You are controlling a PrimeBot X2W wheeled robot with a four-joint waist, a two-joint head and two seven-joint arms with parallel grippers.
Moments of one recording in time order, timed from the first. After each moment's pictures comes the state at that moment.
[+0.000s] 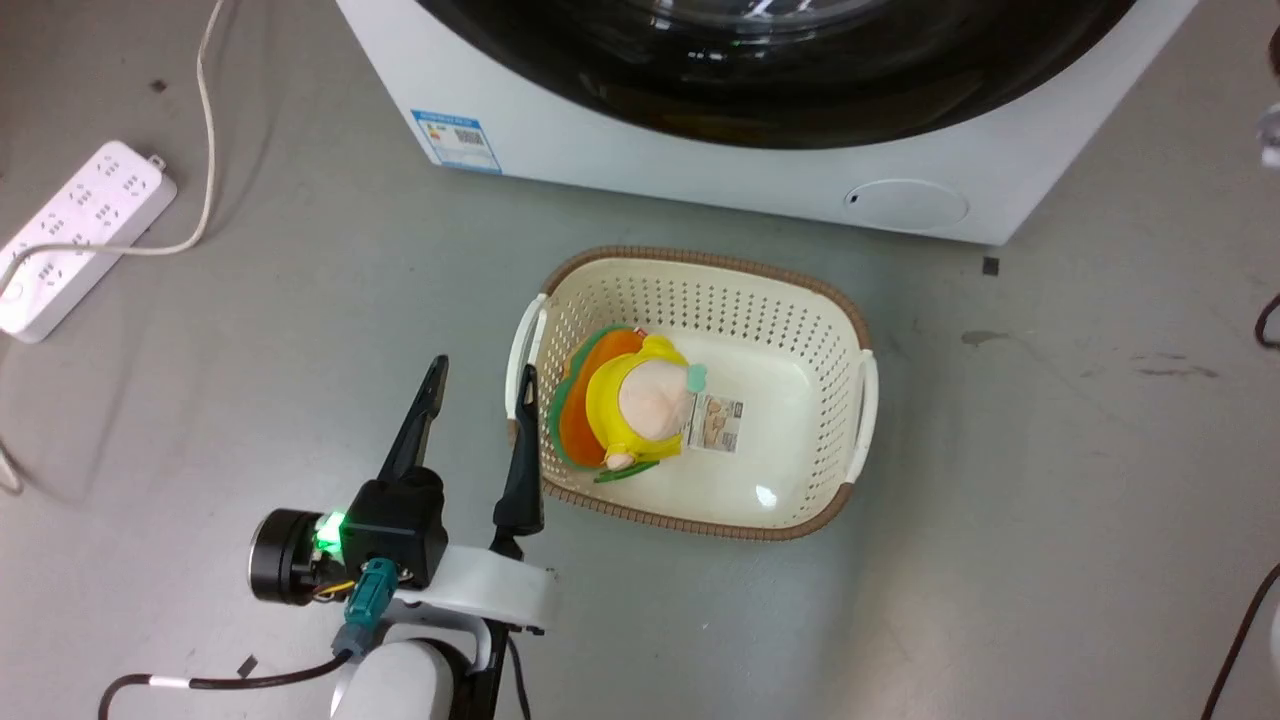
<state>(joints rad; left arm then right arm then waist) -0.18 0.05 -0.21 0.01 -0.07 0.10 -0.18 -1.13 -0.20 -0.32 0.78 0.70 0.13 0.34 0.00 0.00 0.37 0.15</state>
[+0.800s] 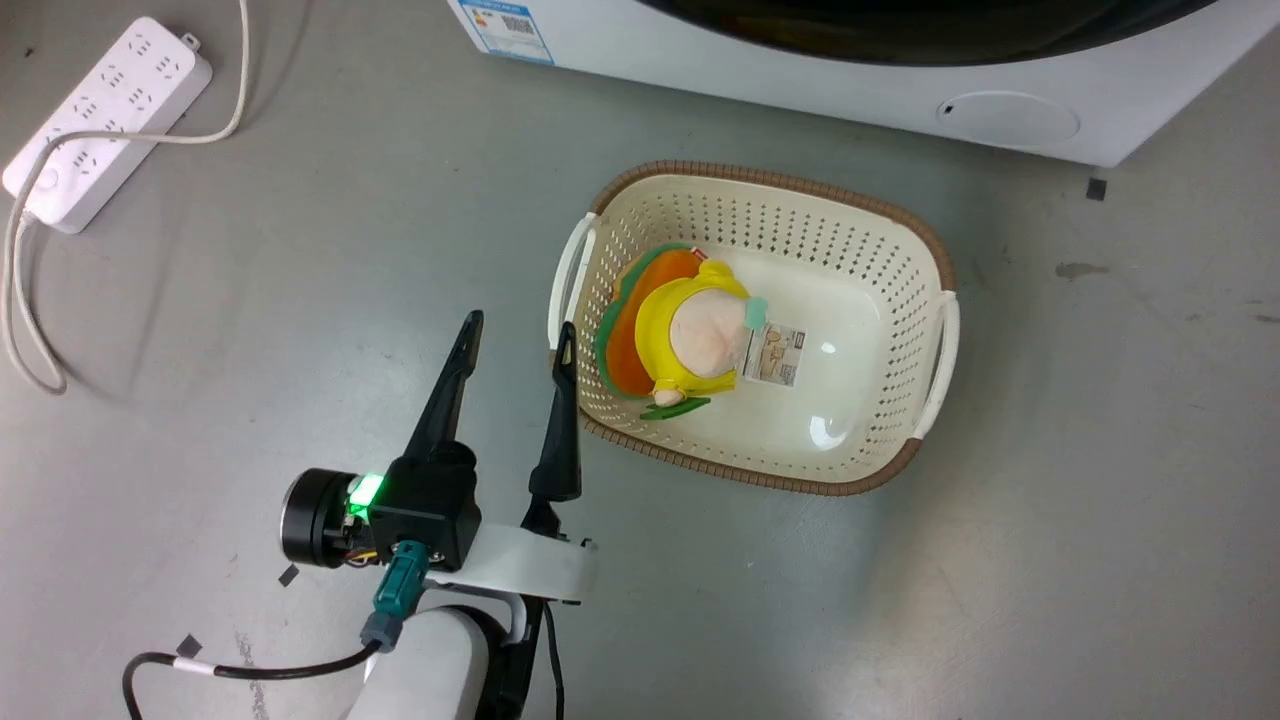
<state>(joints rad) -0.25 0.05 -0.29 0.02 -0.10 0.15 -0.23 -1.54 -0.32 -0.54 1.15 0.82 0.13 0.64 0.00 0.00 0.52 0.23</state>
